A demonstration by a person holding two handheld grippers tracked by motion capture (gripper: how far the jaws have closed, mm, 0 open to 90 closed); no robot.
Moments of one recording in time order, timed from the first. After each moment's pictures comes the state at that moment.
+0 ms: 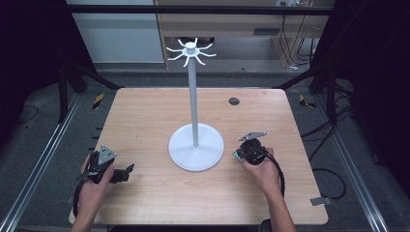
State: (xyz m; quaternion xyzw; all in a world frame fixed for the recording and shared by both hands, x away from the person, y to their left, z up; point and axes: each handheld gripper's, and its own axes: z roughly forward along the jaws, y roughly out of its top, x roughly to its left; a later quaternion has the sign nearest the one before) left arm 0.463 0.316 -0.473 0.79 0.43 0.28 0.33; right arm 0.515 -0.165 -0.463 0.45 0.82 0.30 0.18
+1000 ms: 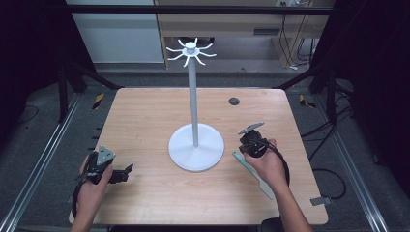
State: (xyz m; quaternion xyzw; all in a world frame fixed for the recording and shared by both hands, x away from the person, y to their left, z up) left arm 0.461 0.318 -0.473 0.79 0.43 0.28 0.33; right arm 0.522 -0.163 -0.429 0.44 0.85 0.24 0.17
